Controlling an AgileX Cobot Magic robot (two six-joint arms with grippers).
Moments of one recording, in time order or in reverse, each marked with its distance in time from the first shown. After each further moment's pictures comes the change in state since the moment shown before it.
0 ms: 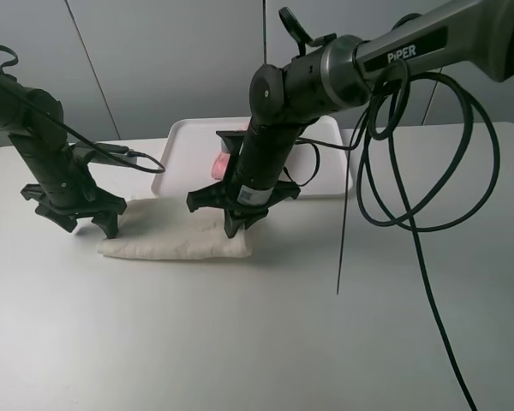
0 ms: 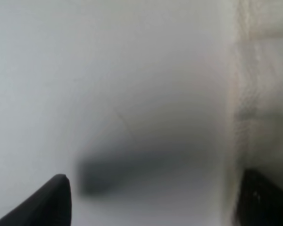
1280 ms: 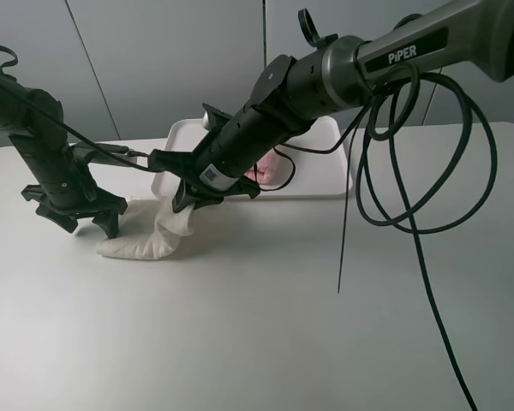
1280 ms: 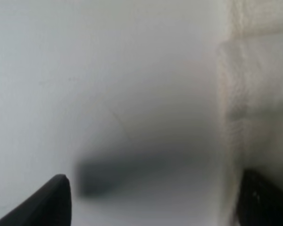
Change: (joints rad) left arm 0.000 0.000 0.000 -0.011 0.000 0.003; right arm -0.002 0.000 0.000 0.614 -0.154 -0.336
